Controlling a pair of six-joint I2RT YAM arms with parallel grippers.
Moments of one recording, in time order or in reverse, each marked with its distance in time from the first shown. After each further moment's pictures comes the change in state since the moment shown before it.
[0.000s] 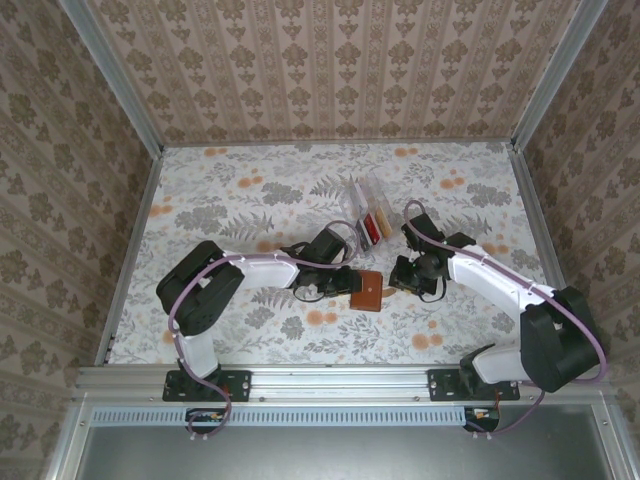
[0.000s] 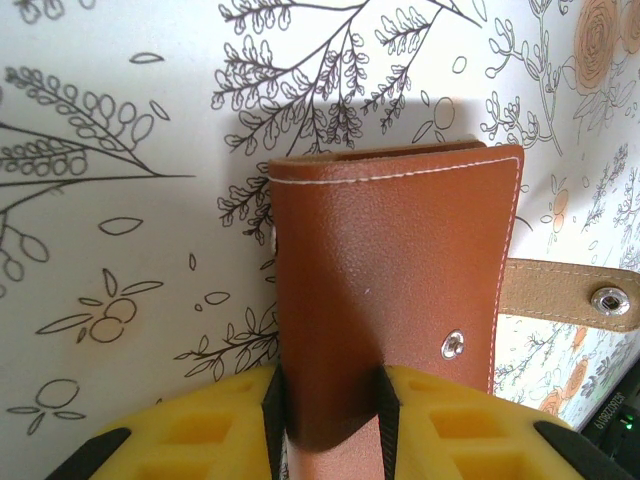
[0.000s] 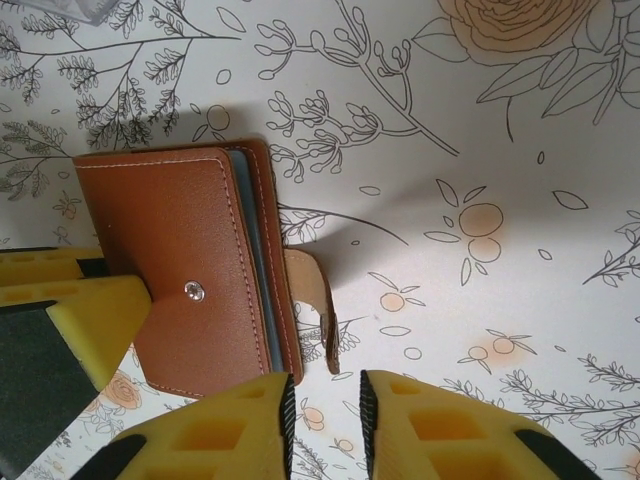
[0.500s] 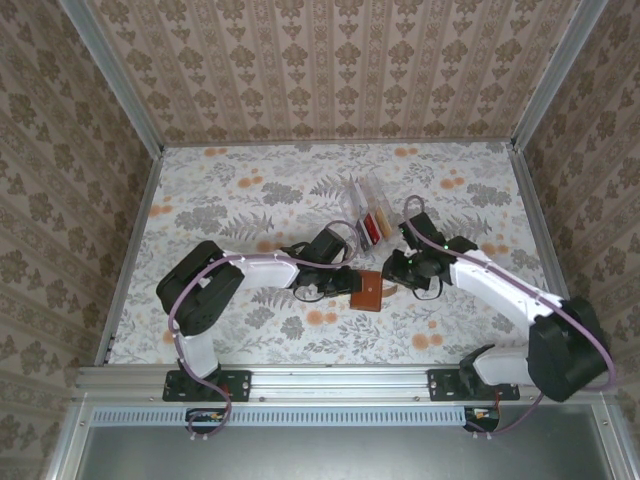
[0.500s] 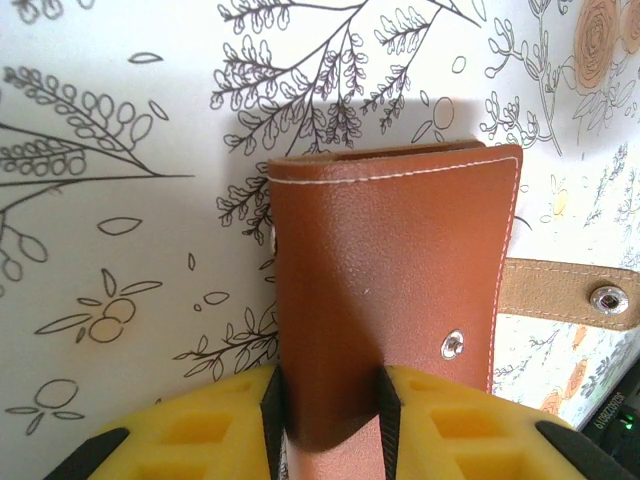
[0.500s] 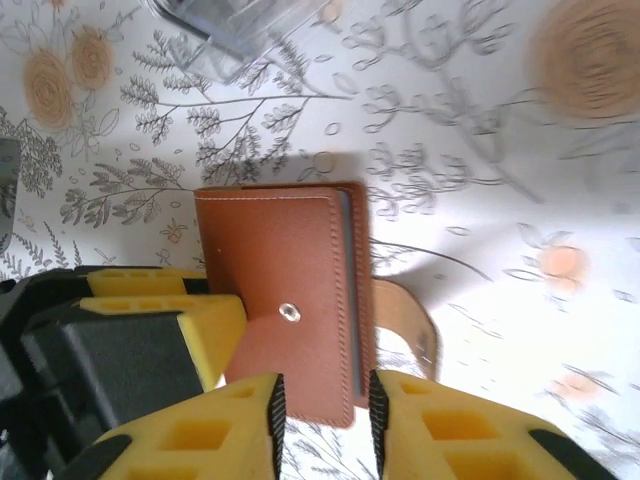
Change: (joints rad) left arm 0.000 0.000 0.000 0.000 0.000 0.000; right arm 0.026 -0.085 -0.002 0.069 0.031 0.047
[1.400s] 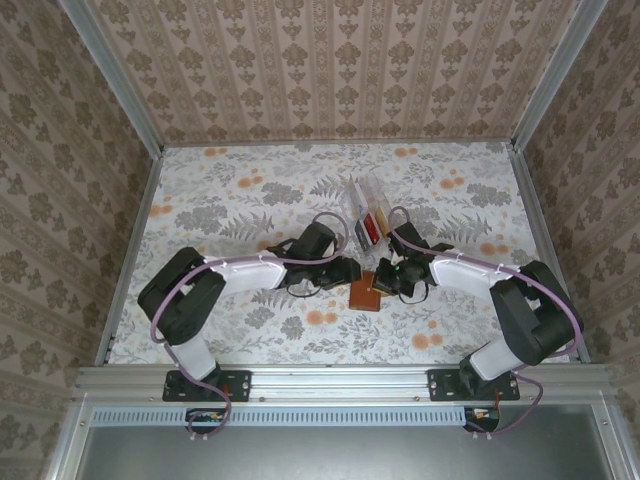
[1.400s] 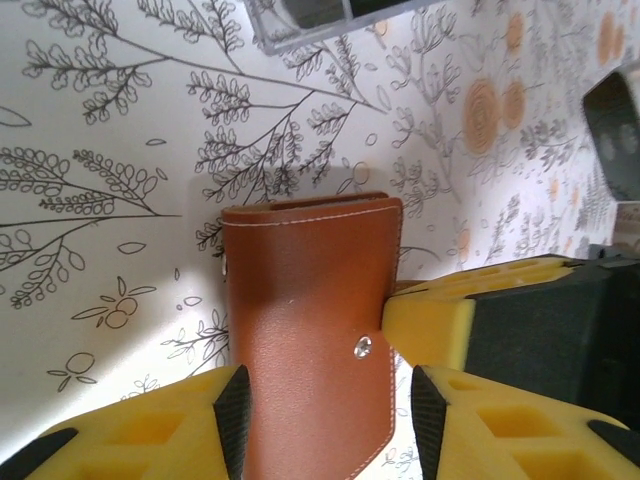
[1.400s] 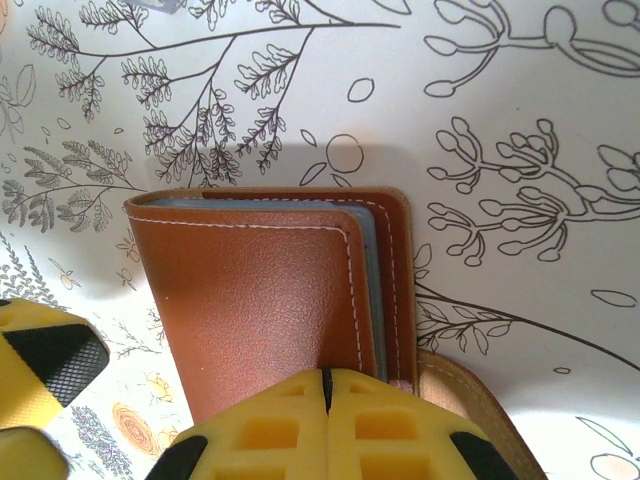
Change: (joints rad) left arm 0.035 -0.103 -0.050 0.064 0.007 -0.061; right arm 0.035 0.245 -0.094 0.310 -0.146 0.064
